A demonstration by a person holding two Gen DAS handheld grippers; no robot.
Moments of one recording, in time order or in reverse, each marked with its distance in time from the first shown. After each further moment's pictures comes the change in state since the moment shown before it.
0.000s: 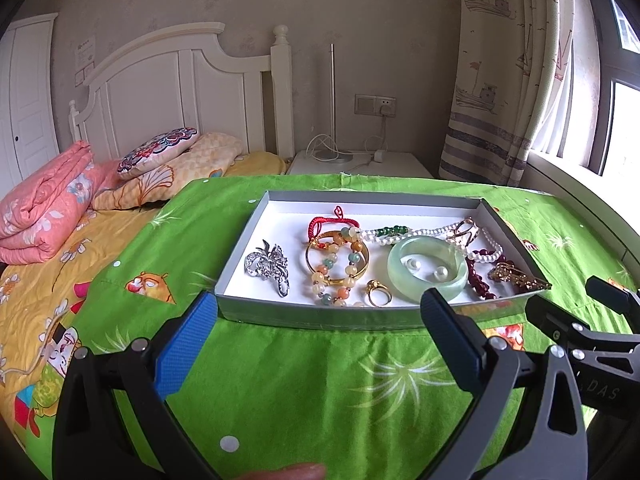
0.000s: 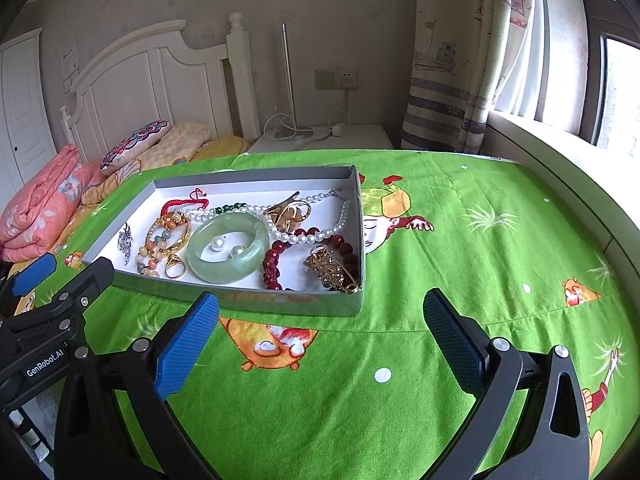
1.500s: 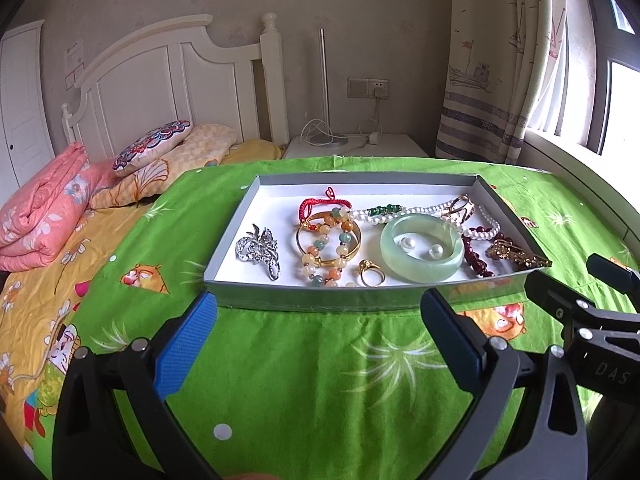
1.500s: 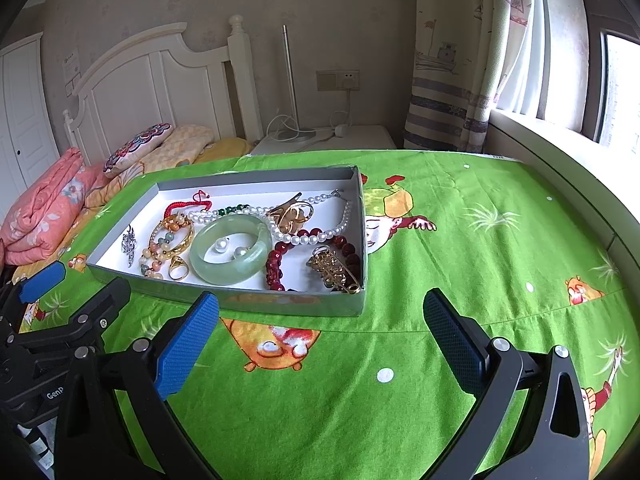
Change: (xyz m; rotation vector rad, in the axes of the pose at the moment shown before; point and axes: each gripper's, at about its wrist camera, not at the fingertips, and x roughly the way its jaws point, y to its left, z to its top) left arm 0.002 -0.010 -0.005 0.030 0.059 -0.001; right arm -0.001 0.003 0.001 0.005 -0.001 0.008
